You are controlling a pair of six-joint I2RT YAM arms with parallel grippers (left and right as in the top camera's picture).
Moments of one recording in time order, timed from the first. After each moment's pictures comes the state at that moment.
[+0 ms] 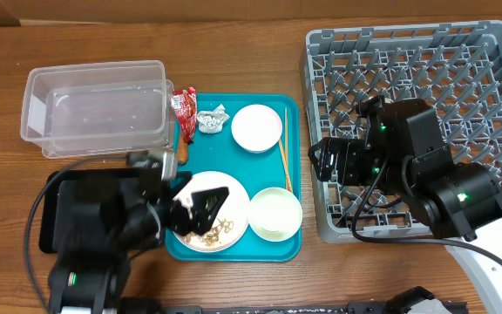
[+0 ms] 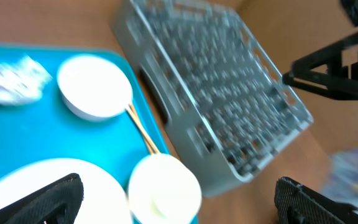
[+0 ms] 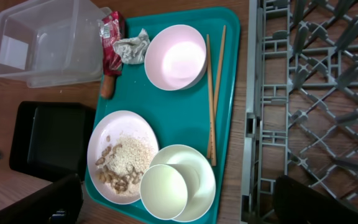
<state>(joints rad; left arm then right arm) -0.09 0.76 0.78 -0.64 0.71 -0.27 0.41 1.16 1.29 -1.02 -0.20 0.46</state>
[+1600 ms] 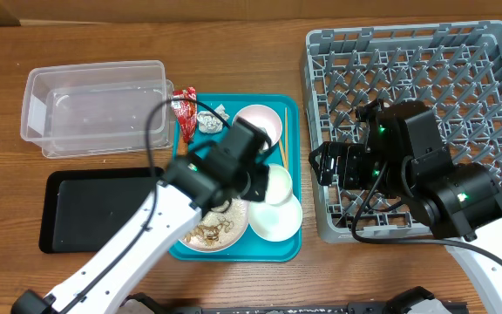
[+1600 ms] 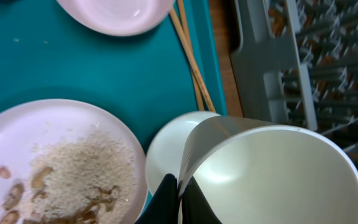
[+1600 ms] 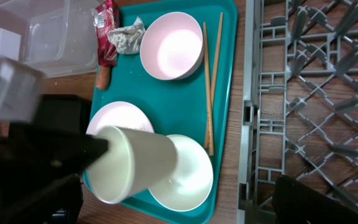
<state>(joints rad) -0.61 1.41 1.22 -0.92 0.10 -0.47 0.41 1.16 1.29 -1.06 -0.20 0.46</state>
